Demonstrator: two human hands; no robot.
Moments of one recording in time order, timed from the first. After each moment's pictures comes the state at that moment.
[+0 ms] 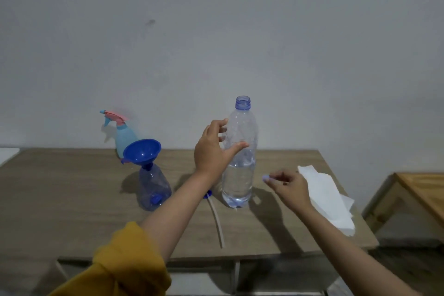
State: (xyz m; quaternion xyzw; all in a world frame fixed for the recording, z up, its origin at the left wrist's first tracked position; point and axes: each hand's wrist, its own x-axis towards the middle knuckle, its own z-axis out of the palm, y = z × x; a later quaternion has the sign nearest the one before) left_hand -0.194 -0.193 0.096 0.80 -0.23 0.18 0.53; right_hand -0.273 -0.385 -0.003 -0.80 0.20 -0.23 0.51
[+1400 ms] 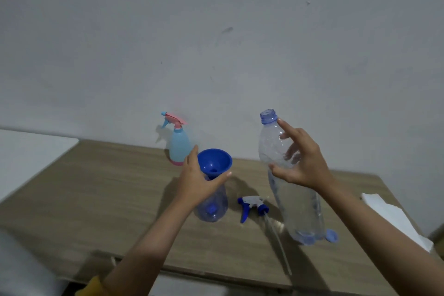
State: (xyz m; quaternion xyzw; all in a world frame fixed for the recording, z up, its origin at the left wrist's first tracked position) left_hand -0.148 -0.001 0.069 0.86 -0.10 0.06 0.50; right_hand -0.182 -0.261 0.113 -0.87 -0.17 -0.33 0.31
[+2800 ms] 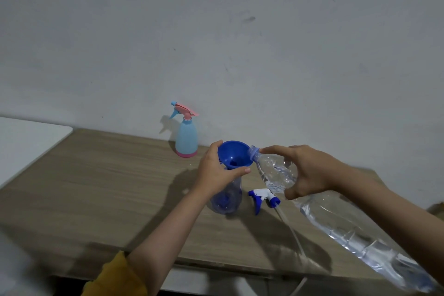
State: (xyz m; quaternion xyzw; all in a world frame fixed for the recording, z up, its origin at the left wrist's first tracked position) left_hand -0.124 0.017 0.062 0.80 -0.14 0.00 0.58; right_hand -0.199 -0.189 0.153 -0.99 -0.10 0.05 0.05
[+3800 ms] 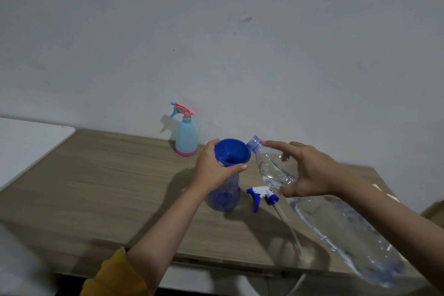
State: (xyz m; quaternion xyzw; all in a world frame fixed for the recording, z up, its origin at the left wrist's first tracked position) left_hand -0.122 0.019 0.058 0.80 -0.14 0.00 0.58; right_hand -0.216 -0.195 0.141 -0.99 -0.11 -0.05 0.12
